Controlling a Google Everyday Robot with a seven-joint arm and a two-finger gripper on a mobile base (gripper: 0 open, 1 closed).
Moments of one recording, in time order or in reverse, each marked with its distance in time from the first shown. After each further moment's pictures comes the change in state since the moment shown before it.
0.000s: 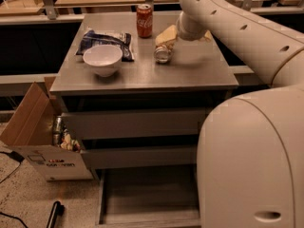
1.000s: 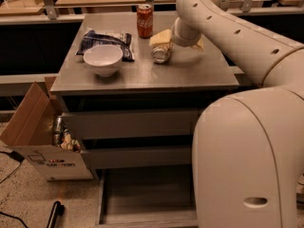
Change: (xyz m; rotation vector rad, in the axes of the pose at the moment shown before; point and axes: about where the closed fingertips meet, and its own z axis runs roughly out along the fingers) arm 0.015 0.019 0.028 -0.063 0.045 0.119
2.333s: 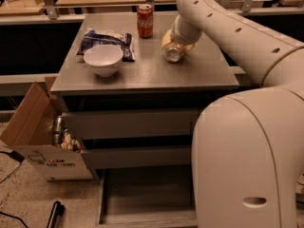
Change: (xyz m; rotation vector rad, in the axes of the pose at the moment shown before) arm -0.004 0.001 -0.005 0.000 0.000 0.000
